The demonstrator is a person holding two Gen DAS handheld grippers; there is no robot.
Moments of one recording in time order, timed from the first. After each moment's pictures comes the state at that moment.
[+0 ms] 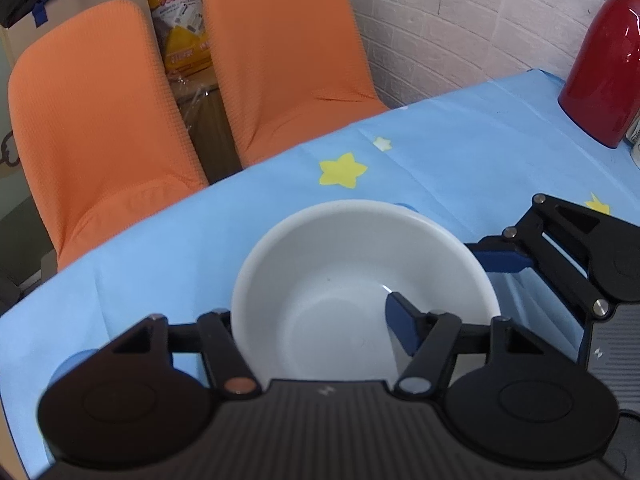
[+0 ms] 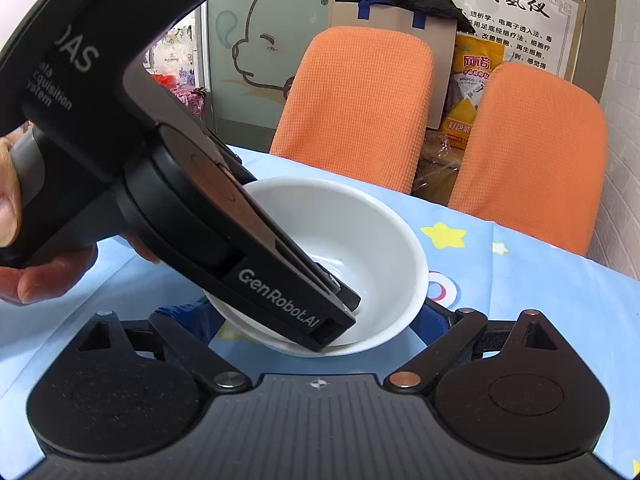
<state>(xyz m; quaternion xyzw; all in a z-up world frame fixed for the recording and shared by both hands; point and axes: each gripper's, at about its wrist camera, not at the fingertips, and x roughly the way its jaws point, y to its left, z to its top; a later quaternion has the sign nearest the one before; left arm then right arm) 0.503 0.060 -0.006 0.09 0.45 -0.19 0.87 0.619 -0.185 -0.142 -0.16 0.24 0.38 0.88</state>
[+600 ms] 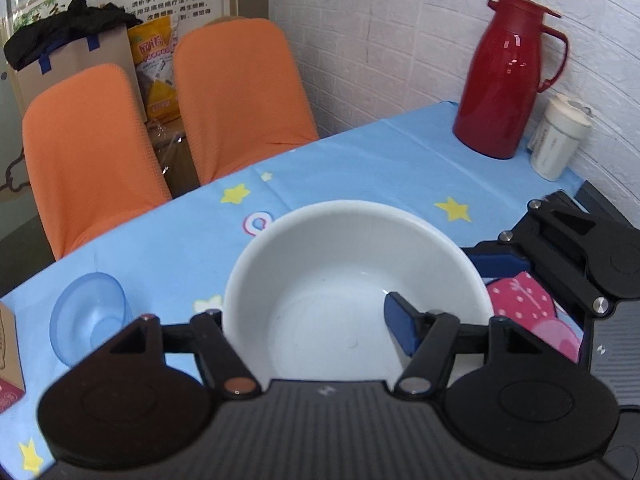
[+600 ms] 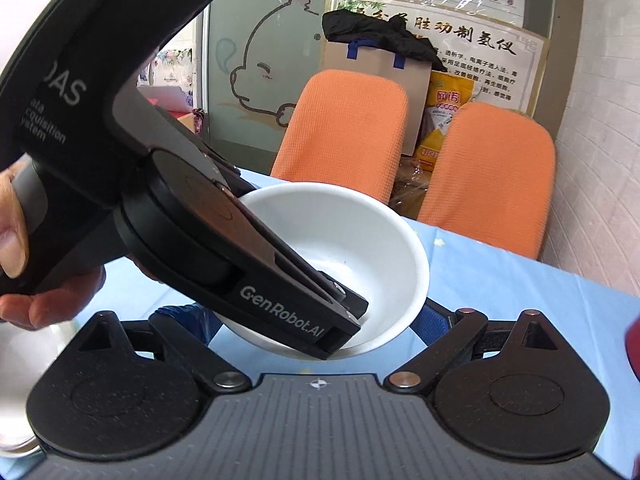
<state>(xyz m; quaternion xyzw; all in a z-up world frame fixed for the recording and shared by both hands) 0.343 0.002 0.079 0.08 0.39 -0.22 0.89 0.491 -0.266 -0.077 -0.16 0.21 0.35 0.90</state>
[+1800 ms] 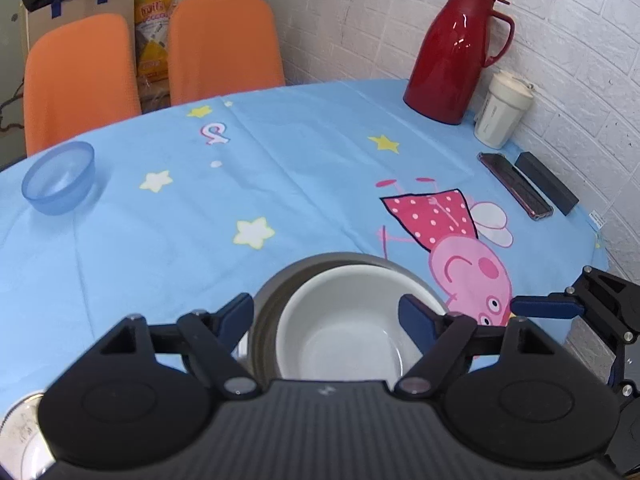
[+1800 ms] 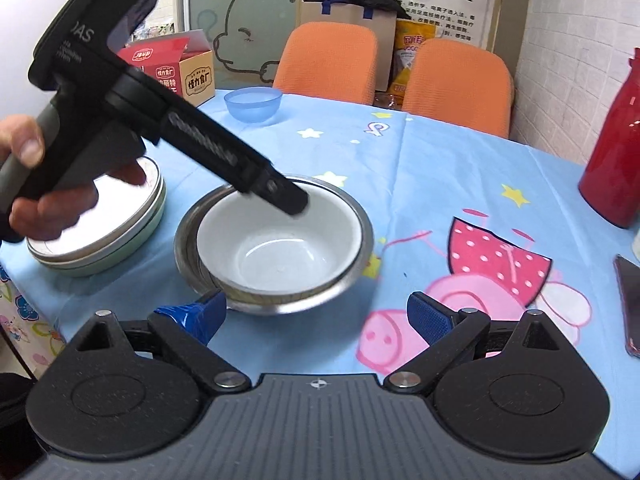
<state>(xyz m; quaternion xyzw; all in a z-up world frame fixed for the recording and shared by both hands) 0.227 0.012 0.041 0.00 0.40 -0.24 0.88 0.355 -0.355 -0.140 -0.14 0.27 0.31 0.90</state>
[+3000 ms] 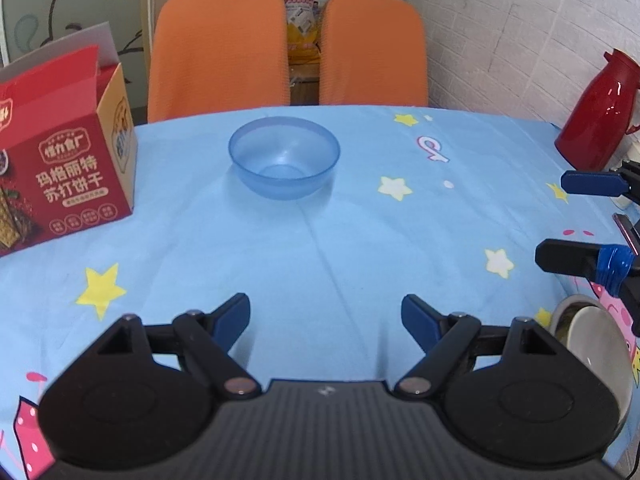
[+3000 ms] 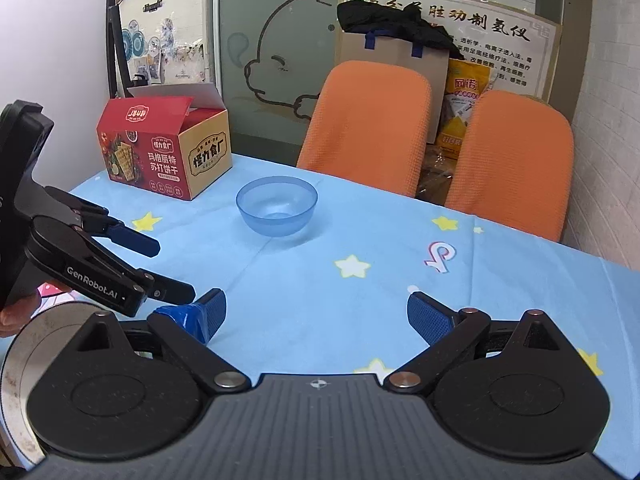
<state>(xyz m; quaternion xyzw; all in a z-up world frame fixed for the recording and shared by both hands) 0.294 0.185 0.024 -0.04 0.43 -0.09 0.90 0.477 -0.221 -0.080 -0.15 0.23 0.37 0.89</state>
